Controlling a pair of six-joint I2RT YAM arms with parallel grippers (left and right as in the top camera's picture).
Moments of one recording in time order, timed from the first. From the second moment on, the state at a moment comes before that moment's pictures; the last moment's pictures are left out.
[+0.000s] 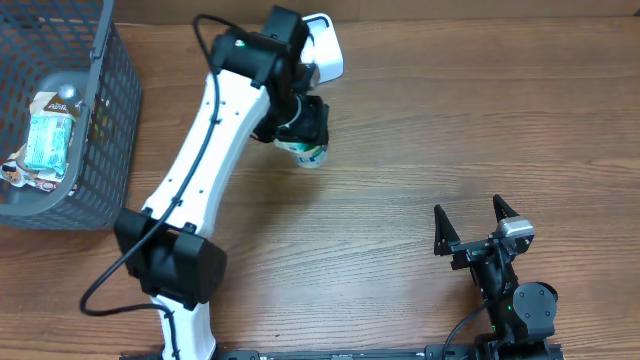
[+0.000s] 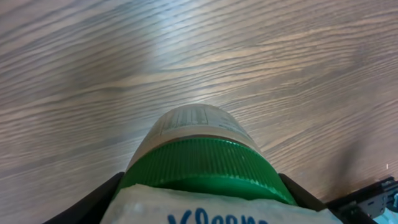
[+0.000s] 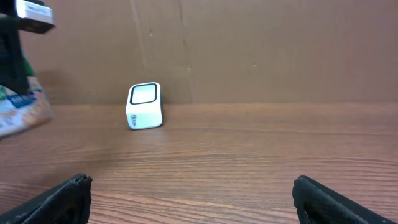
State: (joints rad) left arm -0.41 2.02 2.09 -1.46 0.23 -0.25; right arm 0.11 0.01 0.02 -0.03 -0.09 0.10
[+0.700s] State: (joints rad) left arm -0.69 2.12 2.09 -1.33 0.02 -0.66; right arm 0.11 0.01 0.02 -0.03 -0.09 0.10
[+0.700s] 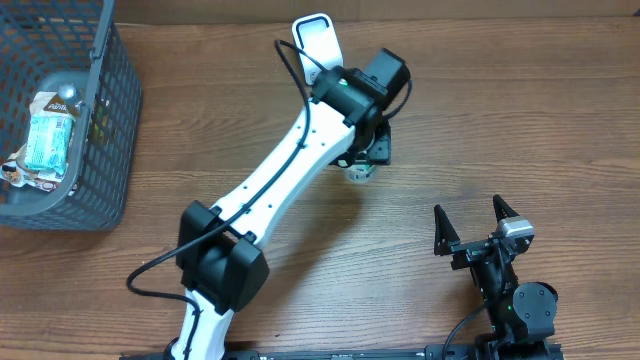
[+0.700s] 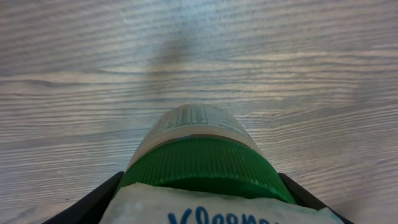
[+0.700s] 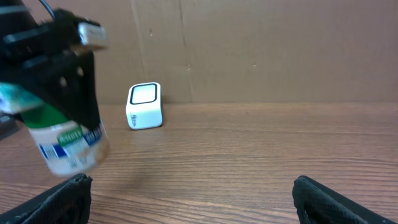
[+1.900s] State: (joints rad) left arm -0.70 2.20 2.09 -1.26 -0.04 -0.79; right arm 0.11 0.01 0.02 -0.03 -0.09 0.10
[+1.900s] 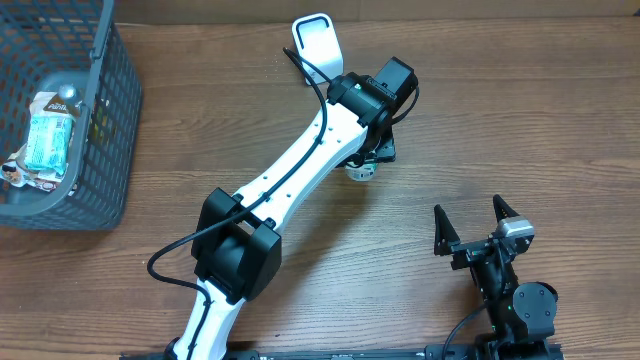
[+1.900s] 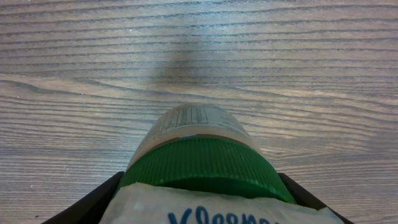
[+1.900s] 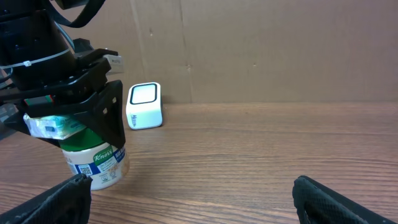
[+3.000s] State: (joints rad) left arm -0.71 2.35 2.09 -1.16 -0.04 -0.81; right arm 0.11 0.01 0.02 -0.03 -0.09 0.10
